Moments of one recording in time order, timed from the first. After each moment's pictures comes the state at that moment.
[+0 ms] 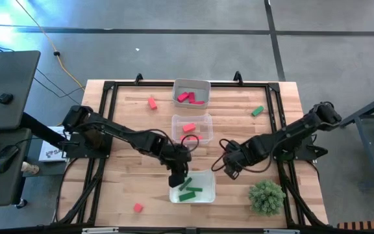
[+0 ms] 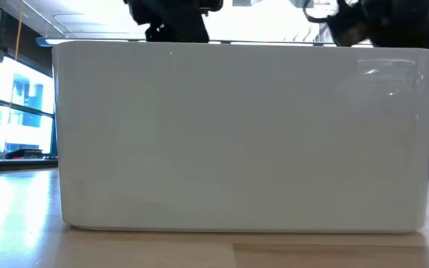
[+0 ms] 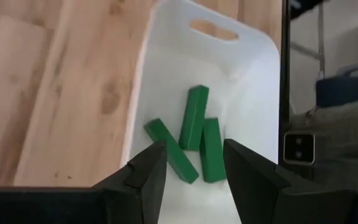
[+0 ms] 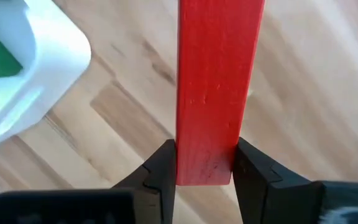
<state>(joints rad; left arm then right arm) -0.14 1.73 1.27 -0.46 0.15 -0.54 0.40 1.48 1.09 -1.03 0.06 1.12</state>
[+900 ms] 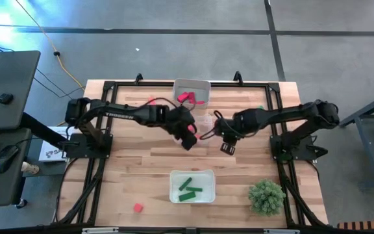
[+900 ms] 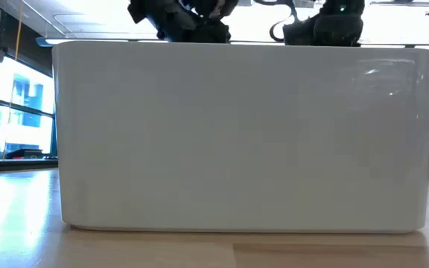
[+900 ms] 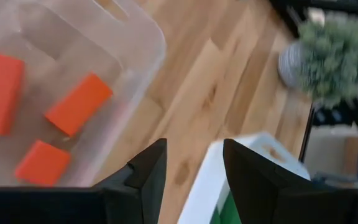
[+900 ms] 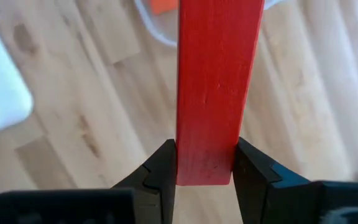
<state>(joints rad) 0.19 1.71 1.27 -0.41 0.21 -0.69 0.04 1.48 1.19 -1.06 0.12 0.41</state>
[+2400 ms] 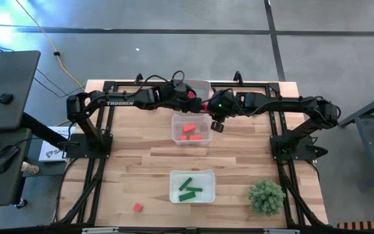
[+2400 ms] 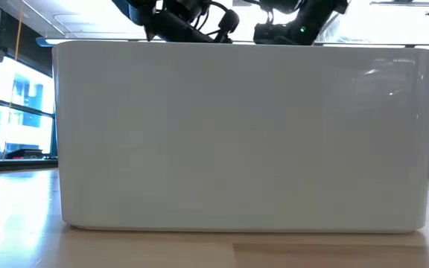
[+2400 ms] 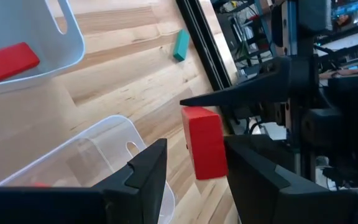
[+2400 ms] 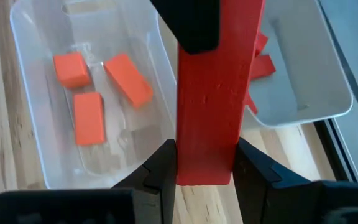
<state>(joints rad) 0.42 1.71 1.27 -0.11 0.13 -0.96 -0.22 1.48 1.19 -0.65 0.18 -0.07</state>
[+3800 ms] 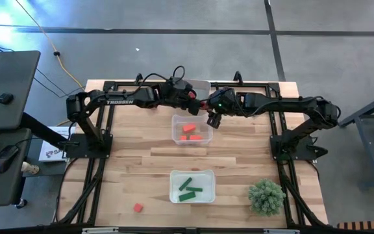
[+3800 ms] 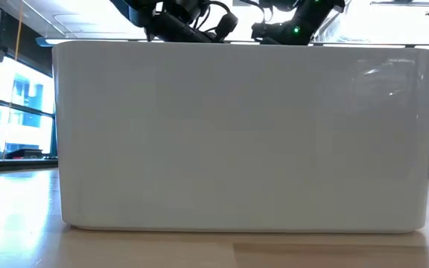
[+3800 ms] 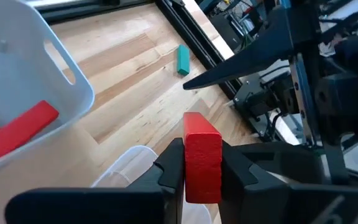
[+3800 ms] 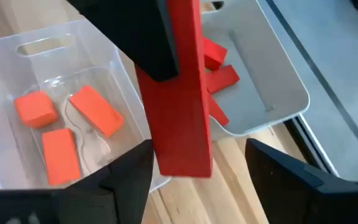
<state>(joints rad) 0.44 1.71 1.27 -0.09 0.11 -0.69 -0.22 1.48 1.18 -0.59 0.31 0.04</state>
